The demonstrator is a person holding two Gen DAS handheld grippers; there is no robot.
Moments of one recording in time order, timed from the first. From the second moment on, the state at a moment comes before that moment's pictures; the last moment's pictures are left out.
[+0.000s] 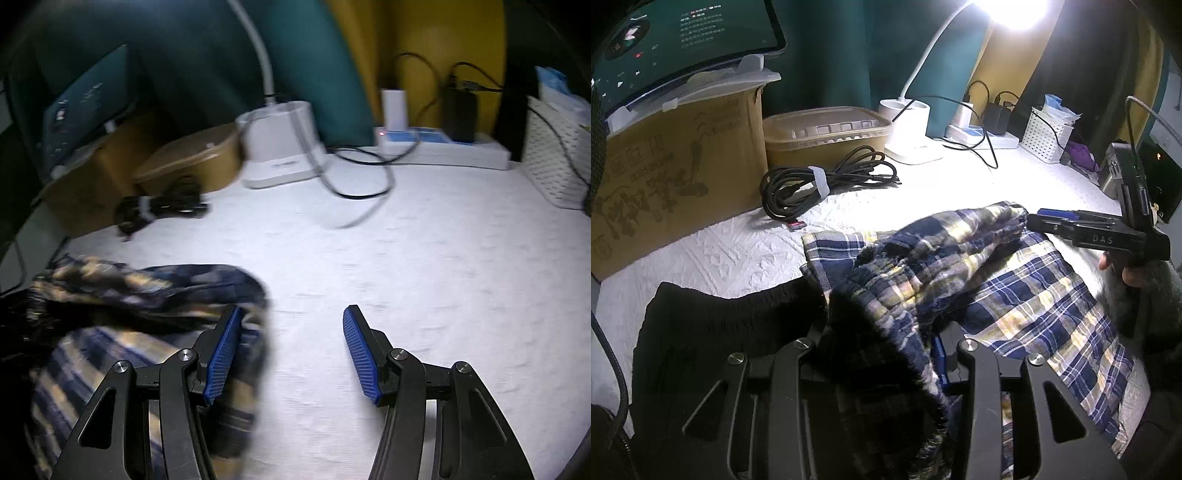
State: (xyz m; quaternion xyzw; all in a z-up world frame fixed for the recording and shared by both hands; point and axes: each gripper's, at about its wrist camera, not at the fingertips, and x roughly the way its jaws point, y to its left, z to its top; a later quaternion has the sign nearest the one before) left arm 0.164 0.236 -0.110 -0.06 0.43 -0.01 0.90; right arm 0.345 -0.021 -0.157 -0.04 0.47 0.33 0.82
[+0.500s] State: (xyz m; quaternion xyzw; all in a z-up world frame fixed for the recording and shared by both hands) left arm 0.169 0.231 -0.075 -0.03 0.40 -0.01 0.91; right arm 0.337 -0.008 -0.134 -0.04 0.45 0.34 0.82
